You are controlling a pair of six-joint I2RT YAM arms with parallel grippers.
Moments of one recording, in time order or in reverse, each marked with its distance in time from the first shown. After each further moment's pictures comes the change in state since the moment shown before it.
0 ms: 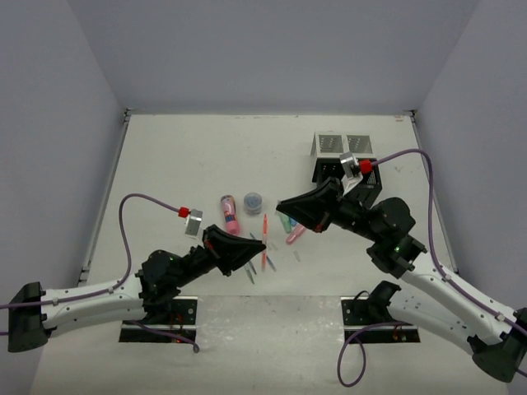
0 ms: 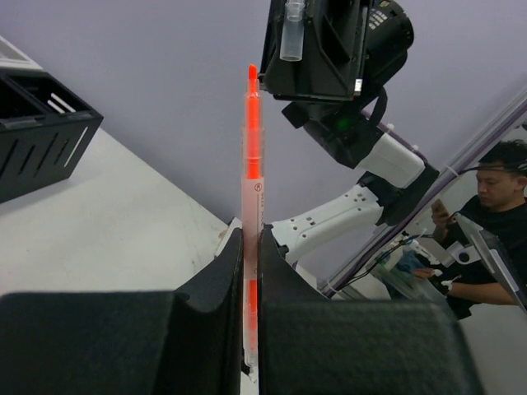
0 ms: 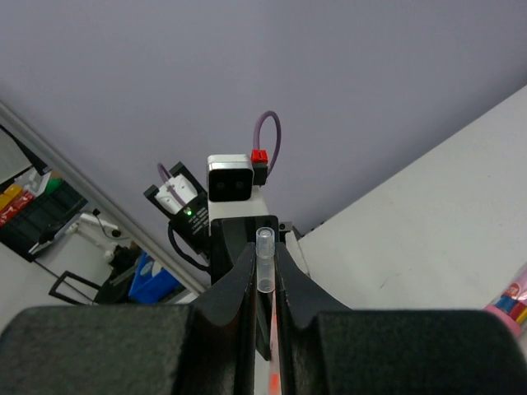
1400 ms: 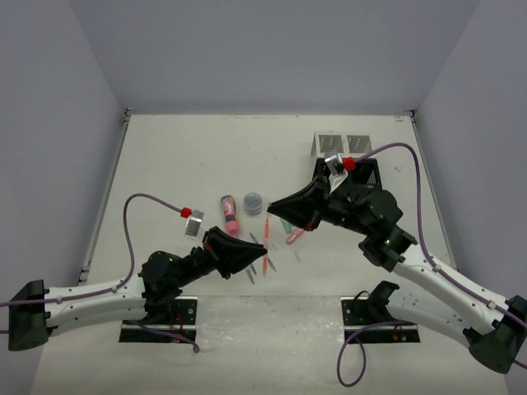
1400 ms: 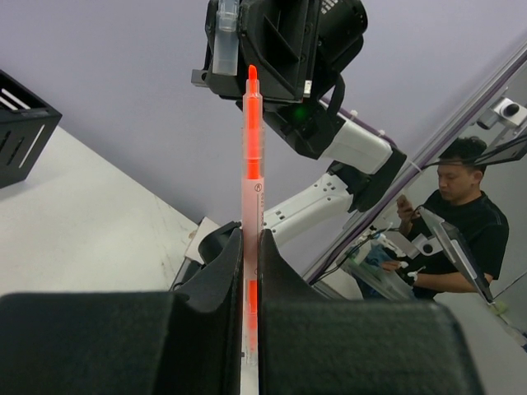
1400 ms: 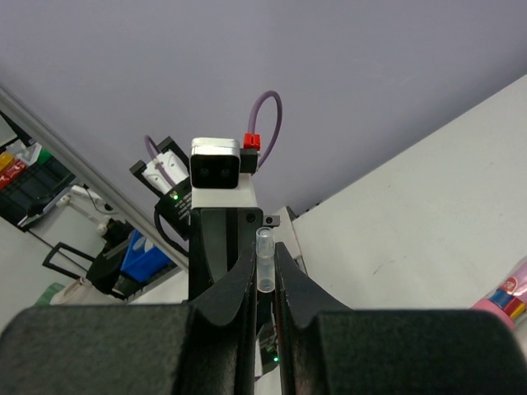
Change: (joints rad) left arm 0.000 0.033 -0.023 0.109 0.061 -0.055; right arm 0.009 0.091 0.022 0.015 -0.068 -0.049
